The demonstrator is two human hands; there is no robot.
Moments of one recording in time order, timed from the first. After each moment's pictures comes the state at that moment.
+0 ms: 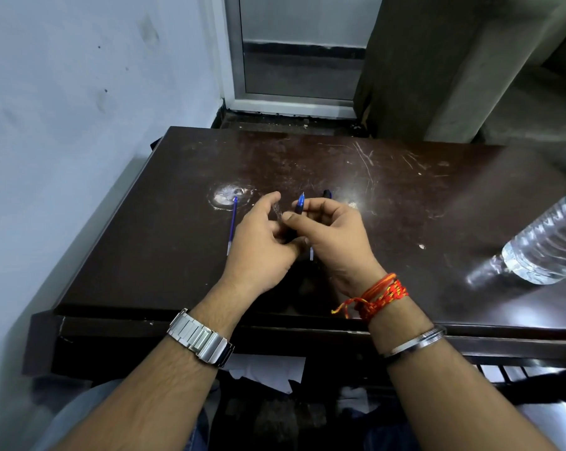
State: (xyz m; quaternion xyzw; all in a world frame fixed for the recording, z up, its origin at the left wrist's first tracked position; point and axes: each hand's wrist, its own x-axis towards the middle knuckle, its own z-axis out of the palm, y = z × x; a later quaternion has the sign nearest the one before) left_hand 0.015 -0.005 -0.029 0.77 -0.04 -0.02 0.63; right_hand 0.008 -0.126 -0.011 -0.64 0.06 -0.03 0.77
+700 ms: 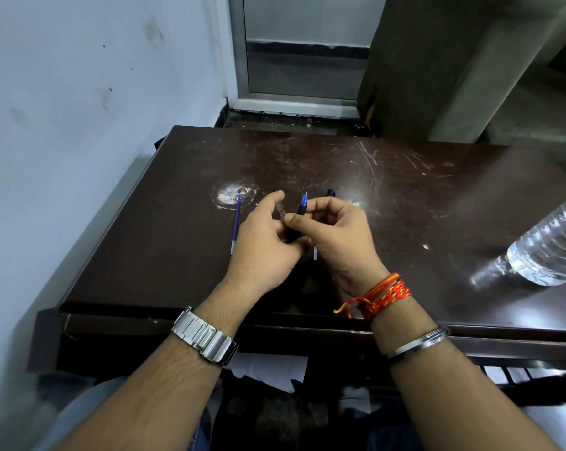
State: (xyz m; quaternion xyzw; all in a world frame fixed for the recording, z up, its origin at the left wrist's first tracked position) left_hand 0.015 -0.005 -0.029 0.78 -0.04 -0.02 0.63; right_hand 0.009 -0.125 -0.012 -0.64 0.05 -0.04 0.77
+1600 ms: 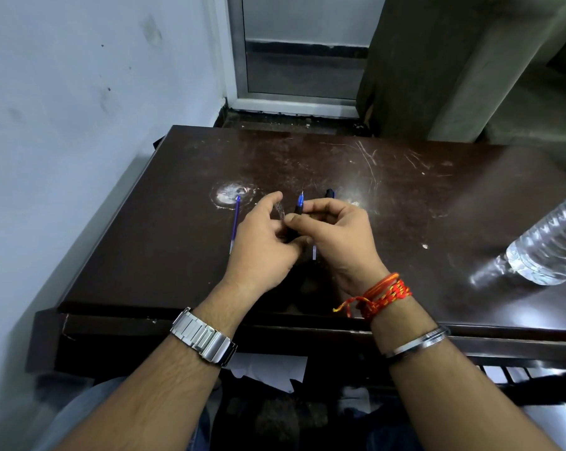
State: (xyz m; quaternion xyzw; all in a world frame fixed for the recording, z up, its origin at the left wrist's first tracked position) left_hand 0.012 -0.004 -0.026 0.79 -0.04 -0.02 0.62; right_hand 0.008 -0.127 -0.011 -0.65 0.06 -0.05 0.76
